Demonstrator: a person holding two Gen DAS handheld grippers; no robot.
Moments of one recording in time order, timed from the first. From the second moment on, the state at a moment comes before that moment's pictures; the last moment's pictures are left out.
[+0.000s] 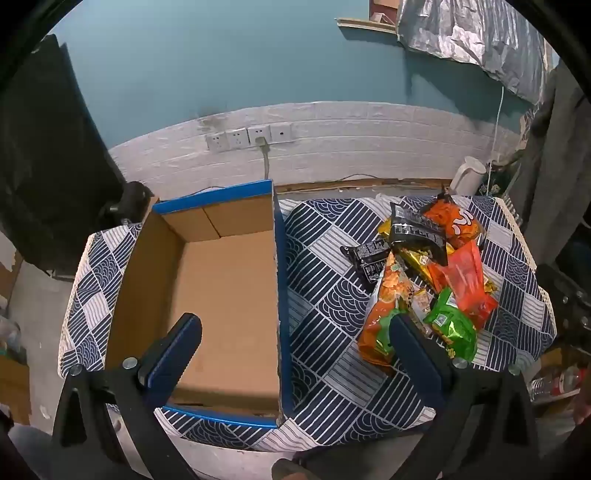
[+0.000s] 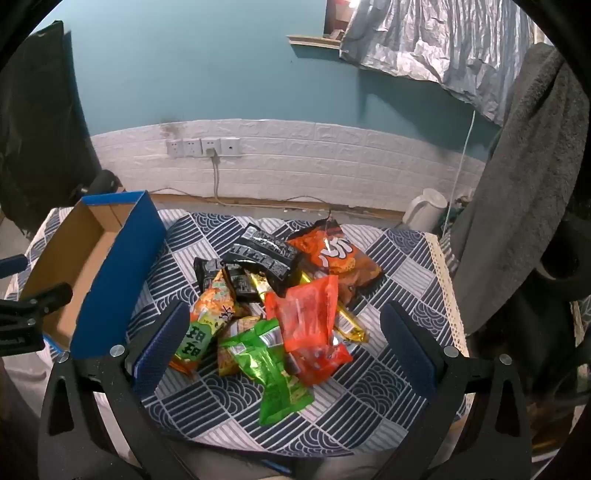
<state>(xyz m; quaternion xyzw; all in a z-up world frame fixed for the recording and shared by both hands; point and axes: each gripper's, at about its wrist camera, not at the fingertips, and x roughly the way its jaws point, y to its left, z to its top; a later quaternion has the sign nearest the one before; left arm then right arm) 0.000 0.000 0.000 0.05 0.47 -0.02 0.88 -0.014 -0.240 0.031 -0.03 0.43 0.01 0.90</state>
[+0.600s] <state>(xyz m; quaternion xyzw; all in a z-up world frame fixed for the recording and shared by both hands) -0.005 -0.001 0.006 0.05 0.45 -0.03 0.89 -0.014 -0.242 0.029 -0.03 0.43 0.01 0.90</state>
